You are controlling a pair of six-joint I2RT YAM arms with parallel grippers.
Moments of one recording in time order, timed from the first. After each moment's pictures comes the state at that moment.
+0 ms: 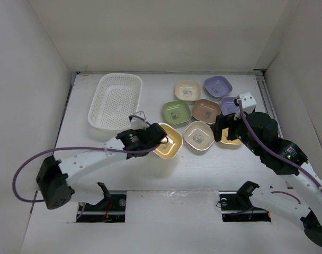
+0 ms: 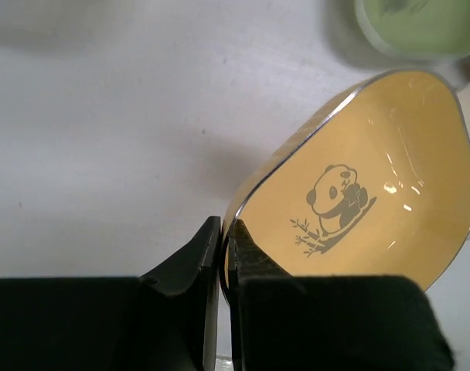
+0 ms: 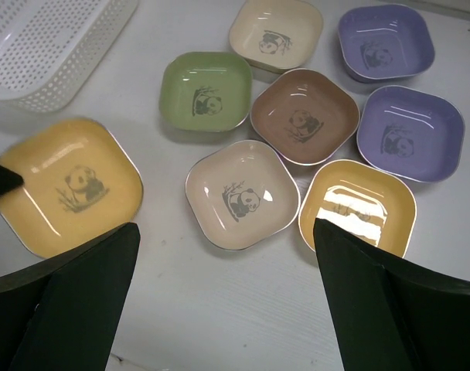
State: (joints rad) left arm -1.00 1.33 0.99 -0.84 -0.58 -1.18; right arm 0.71 0.78 1.15 -0.75 0.33 0.18
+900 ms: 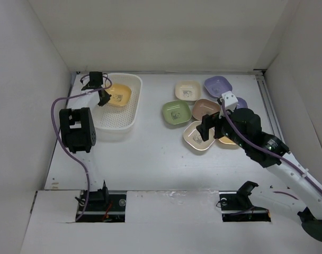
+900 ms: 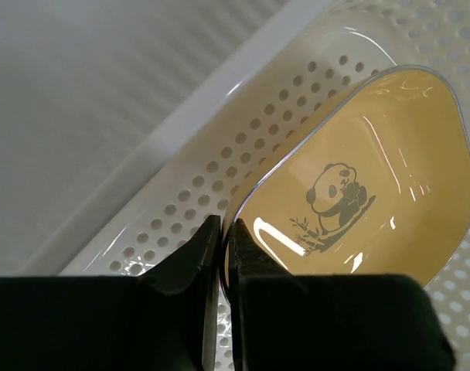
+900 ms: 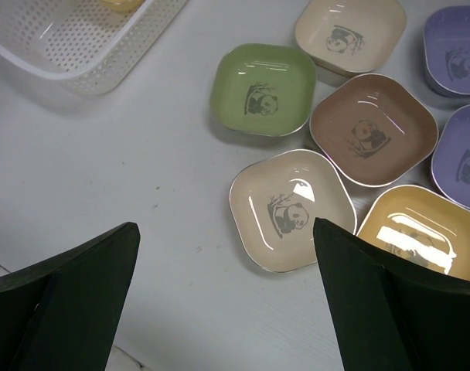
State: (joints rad) left arm 0.04 2.01 1.54 -0.42 -0.20 -0.68; right arm 0.71 0.88 1.06 -0.57 0.17 0.18
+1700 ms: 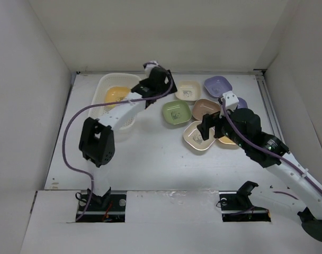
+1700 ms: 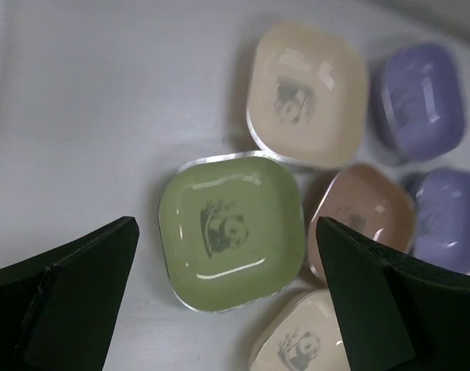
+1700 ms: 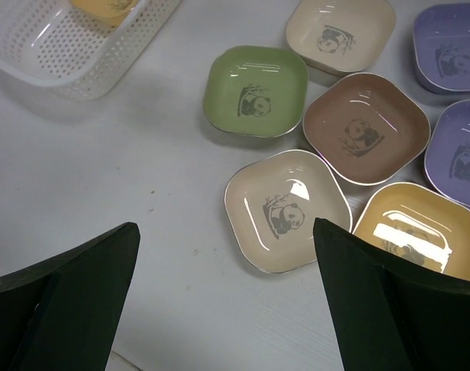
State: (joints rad) left arm -0.55 1.86 1.68 -0.39 -0.29 -0.72; right arm 0.71 0.88 1.06 -0.57 0.20 0.19
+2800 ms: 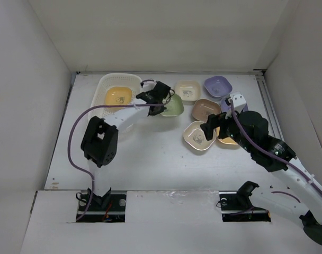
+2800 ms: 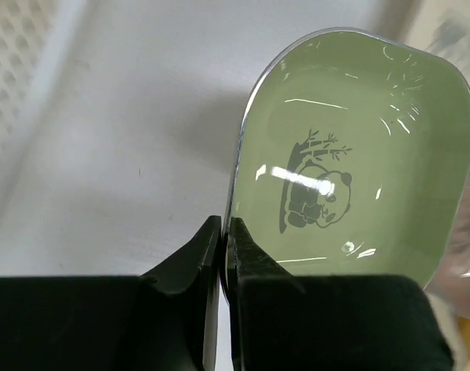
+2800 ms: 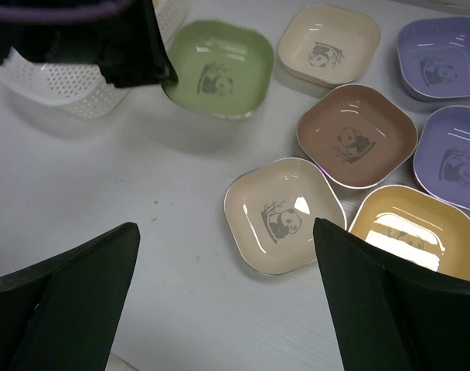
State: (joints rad) left arm -0.63 1.93 1.52 -0.59 -0.43 -0.90; right arm 0.71 0.82 1.06 -0.58 0.22 0.21
